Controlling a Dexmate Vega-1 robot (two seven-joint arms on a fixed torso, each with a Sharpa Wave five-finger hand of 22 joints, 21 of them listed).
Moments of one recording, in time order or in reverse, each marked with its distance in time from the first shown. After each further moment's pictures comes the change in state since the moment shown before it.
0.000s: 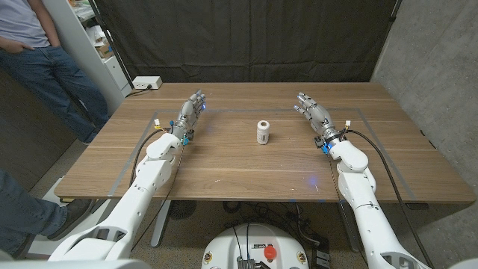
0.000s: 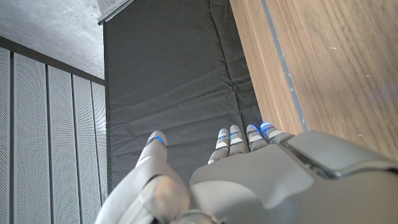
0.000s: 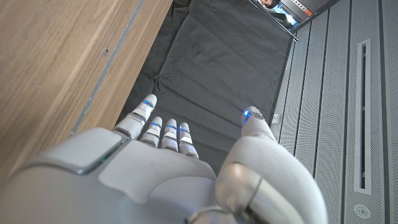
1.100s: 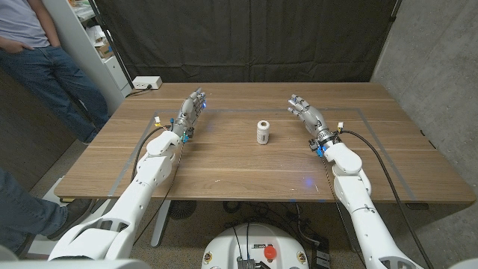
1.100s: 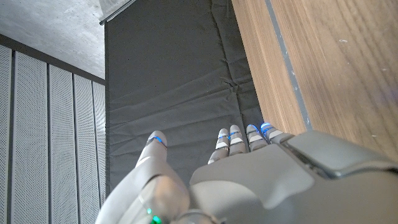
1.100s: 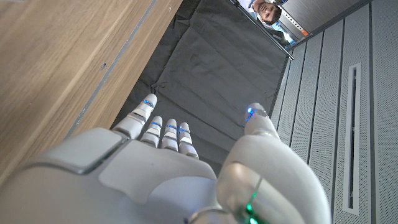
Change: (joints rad) left arm -0.055 -0.008 0.003 0.081 -0.005 -0.018 -0.033; left_hand 0.000 0.000 -0.003 -0.003 0.000 0.000 0.000 0.000 0.000 0.000 0.000 0.000 0.000 0.000 0.000 0.000 0.000 0.000 0.008 0.000 0.000; right arm -0.021 0.002 -0.040 -0.008 -0.083 0.055 -0.036; right_hand 0.026 -0.026 -0.005 -0.020 0.017 -0.012 -0.012 0.000 -0.001 -0.004 -0.004 0.000 0.000 -0.004 0.004 0.000 -0.005 0.000 0.000 0.000 0.000
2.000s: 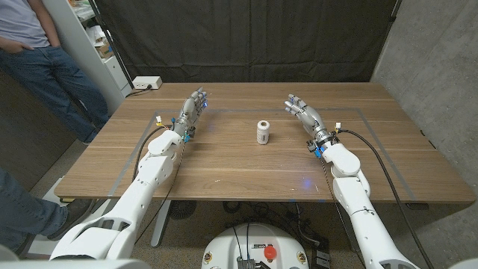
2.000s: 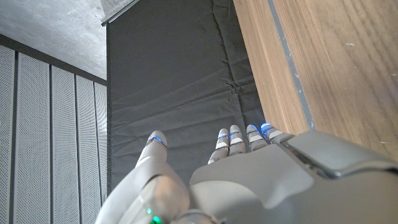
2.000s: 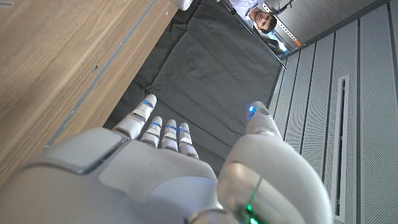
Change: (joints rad) left arm -0.001 -0.006 0.006 -0.004 0.003 -0.006 0.002; left_hand 0.000 0.000 0.000 0.000 0.000 0.000 0.000 0.000 0.000 0.000 0.000 0.000 0.000 0.000 0.000 0.000 0.000 -0.003 0.003 0.000 0.000; right arm -0.016 -0.005 -0.017 -0.023 -0.031 0.031 -0.006; right_hand 0.012 -0.012 -0.006 -0.005 0.015 -0.009 0.002 0.000 0.000 -0.009 0.002 0.000 0.000 -0.009 0.002 0.000 0.000 -0.013 0.002 0.000 0.000
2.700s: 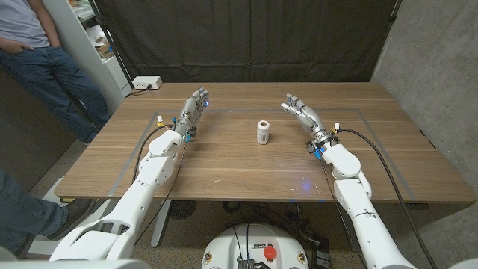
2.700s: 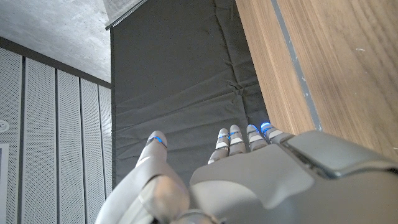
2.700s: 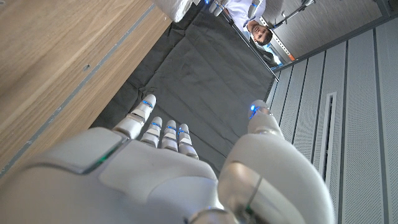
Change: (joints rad) left arm 0.017 0.005 0.009 -0.039 0.005 0.000 0.014; left_hand 0.000 0.000 0.000 0.000 0.000 0.004 -0.004 0.000 0.000 0.000 0.000 0.000 0.000 0.000 0.000 0.000 0.000 -0.002 0.009 0.000 0.000; right arm -0.029 -0.015 -0.016 -0.043 -0.056 0.033 -0.016; right_hand 0.005 -0.014 -0.002 0.002 0.015 -0.014 -0.003 0.000 0.000 -0.011 0.000 0.000 0.000 -0.009 0.002 0.000 0.000 -0.009 0.005 0.000 0.000
